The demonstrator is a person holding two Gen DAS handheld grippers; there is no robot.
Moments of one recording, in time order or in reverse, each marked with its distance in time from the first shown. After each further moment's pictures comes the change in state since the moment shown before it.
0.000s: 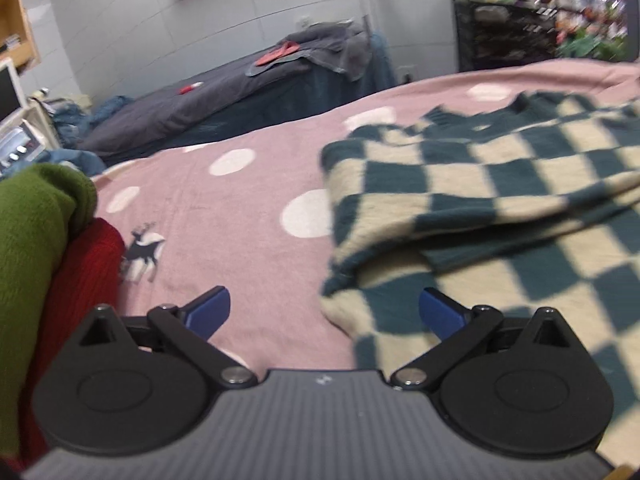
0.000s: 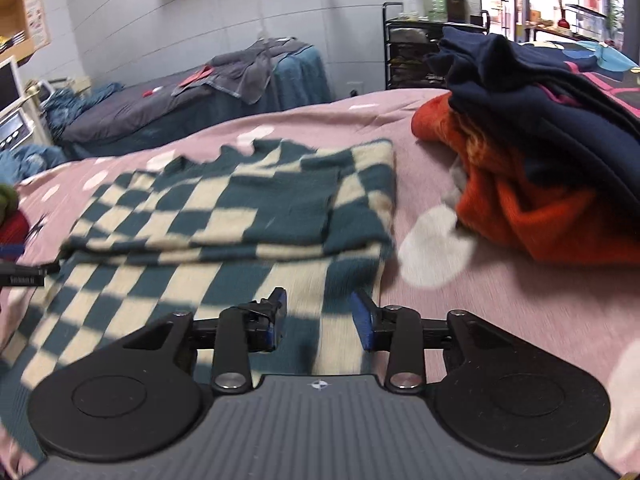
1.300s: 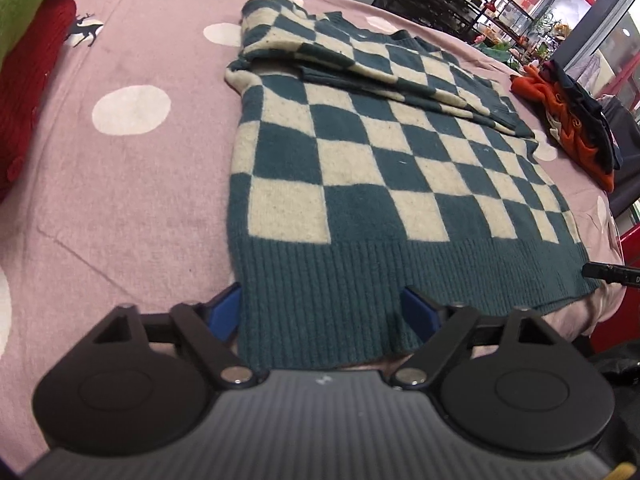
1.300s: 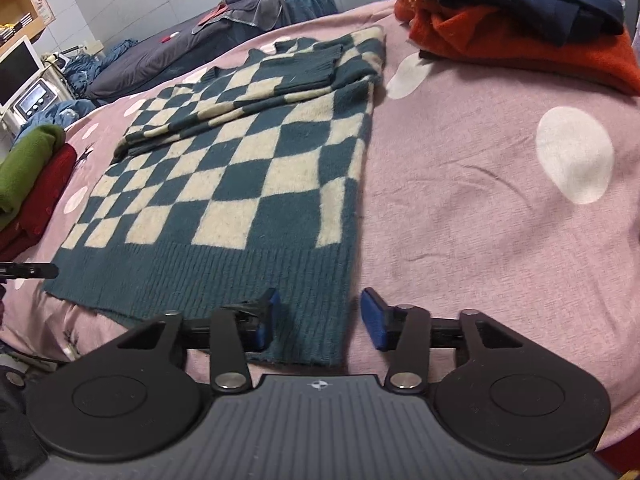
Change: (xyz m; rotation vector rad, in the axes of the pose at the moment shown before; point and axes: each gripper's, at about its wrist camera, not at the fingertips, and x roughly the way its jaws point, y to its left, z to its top) left arm -0.093 0.039 -0.103 -0.270 0.296 -0.528; right arm -0.080 -0.006 -0.087 0.094 0.225 0.103
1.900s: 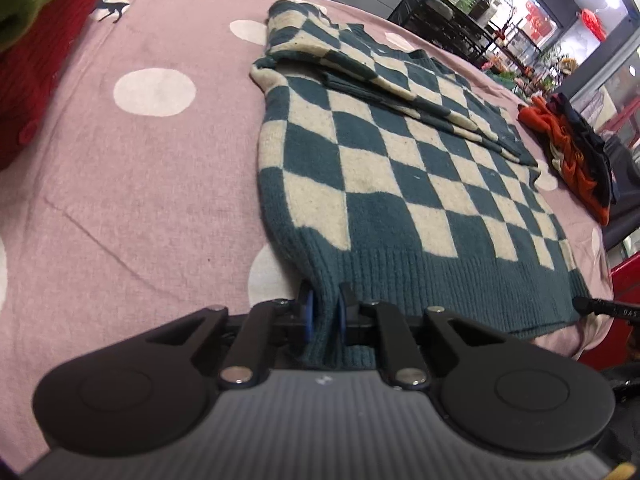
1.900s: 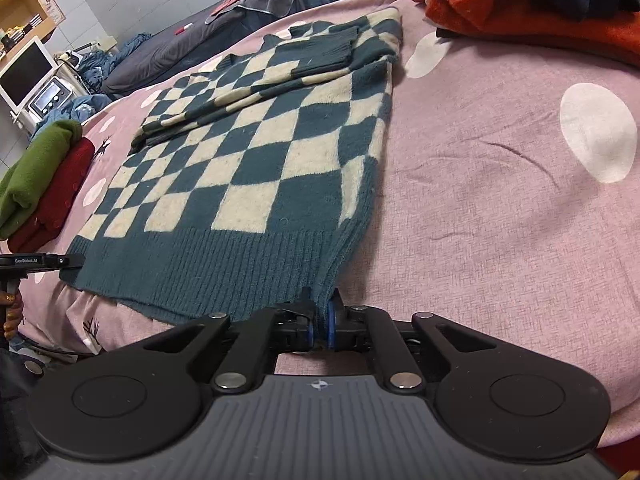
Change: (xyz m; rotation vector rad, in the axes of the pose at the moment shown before) left arm 0.001 0.024 -0.007 -0.107 -0.046 -0.040; right arm 0.000 -0.002 -0.004 0.009 0.026 0.059
